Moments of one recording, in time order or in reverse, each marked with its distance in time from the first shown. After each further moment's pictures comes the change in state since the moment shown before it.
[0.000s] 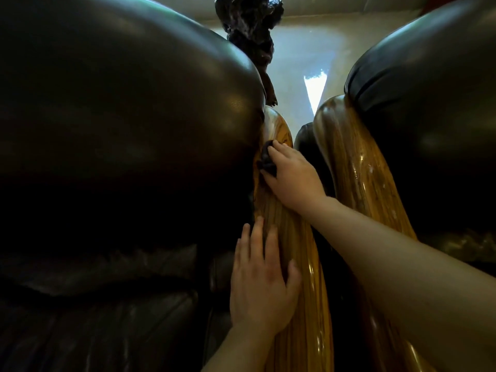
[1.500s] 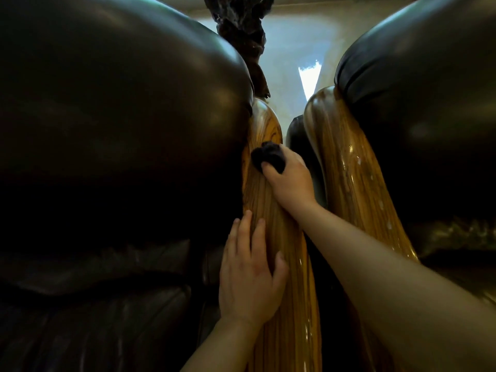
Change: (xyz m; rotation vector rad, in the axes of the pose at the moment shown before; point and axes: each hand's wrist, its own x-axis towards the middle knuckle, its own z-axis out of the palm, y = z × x) left_hand 0.002 -0.001 -0.002 -0.055 -0.024 0.017; right_hand -0.016 0.012 0.009 0.483 0.102 0.359
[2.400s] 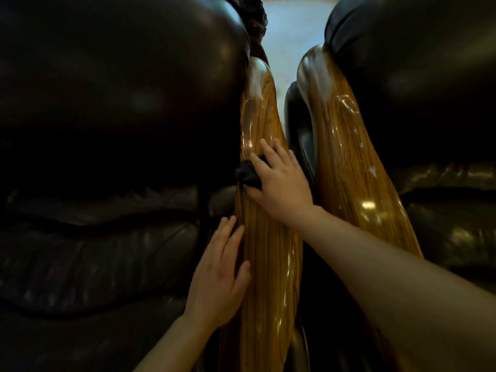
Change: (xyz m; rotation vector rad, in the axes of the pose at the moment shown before) left_hand -0.172 -0.046 -0.036 -0.076 -0.144 0.111; right_hand -0.180 0.010 -0.016 -0.663 -0.107 -0.423
